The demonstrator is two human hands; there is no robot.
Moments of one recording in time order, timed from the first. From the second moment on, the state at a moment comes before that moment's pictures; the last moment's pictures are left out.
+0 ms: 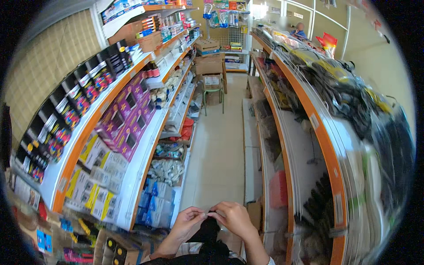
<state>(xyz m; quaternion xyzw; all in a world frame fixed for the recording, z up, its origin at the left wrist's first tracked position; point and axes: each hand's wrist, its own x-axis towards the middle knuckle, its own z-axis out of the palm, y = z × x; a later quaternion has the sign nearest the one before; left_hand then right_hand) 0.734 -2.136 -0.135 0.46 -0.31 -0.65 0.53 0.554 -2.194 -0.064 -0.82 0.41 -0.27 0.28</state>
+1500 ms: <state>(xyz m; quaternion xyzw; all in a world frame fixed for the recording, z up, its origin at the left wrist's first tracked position) 1.020 -3.074 -0.099 0.81 -0.30 0.08 0.51 0.960 -3.280 -0.081 -0.92 -0.02 -0.16 0.36</state>
